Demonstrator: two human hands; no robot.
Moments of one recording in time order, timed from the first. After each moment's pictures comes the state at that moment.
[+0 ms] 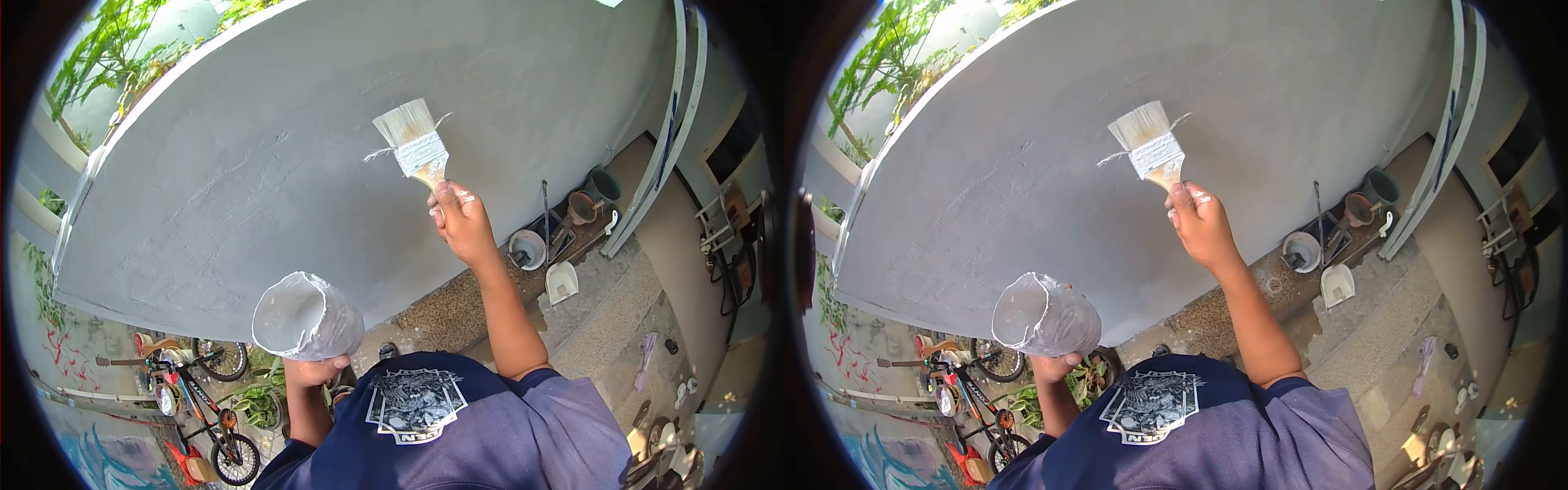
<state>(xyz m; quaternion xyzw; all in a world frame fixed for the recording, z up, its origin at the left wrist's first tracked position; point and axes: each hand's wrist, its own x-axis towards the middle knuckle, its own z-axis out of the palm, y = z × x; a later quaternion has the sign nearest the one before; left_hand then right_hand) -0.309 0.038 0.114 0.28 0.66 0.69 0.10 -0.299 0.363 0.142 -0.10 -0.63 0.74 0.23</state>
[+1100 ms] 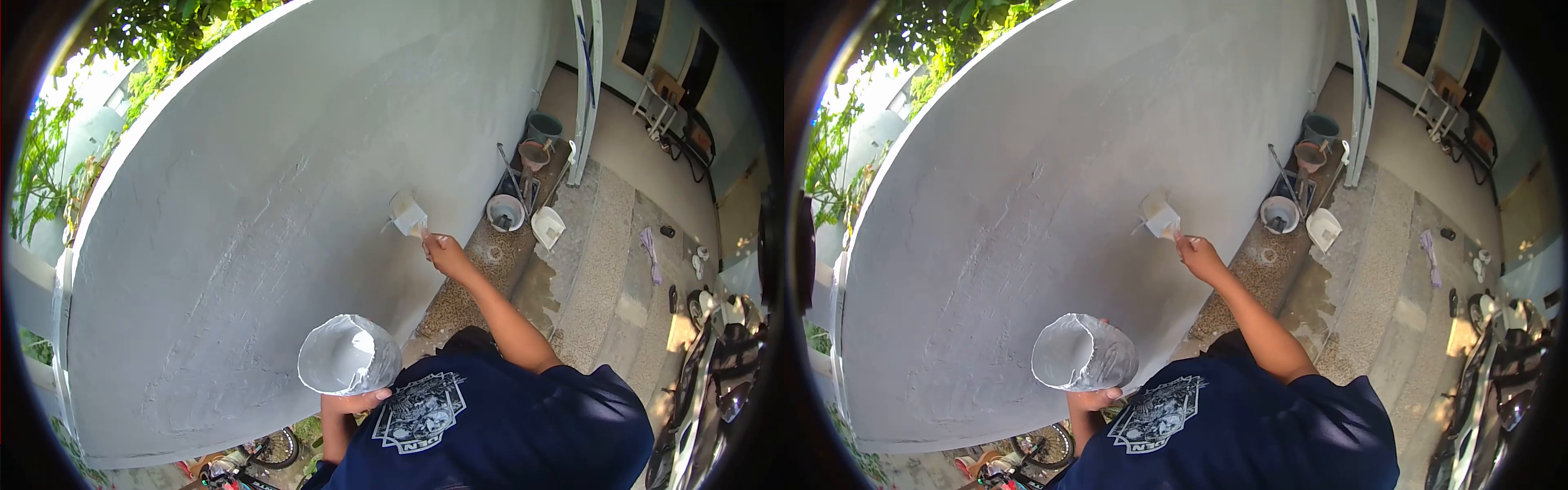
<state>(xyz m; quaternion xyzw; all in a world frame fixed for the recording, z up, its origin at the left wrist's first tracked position) -0.428 -0.035 0.097 0.41 0.58 0.64 0.29 -0.357 0.295 -0.035 -0.30 -0.65 0.65 0.24</state>
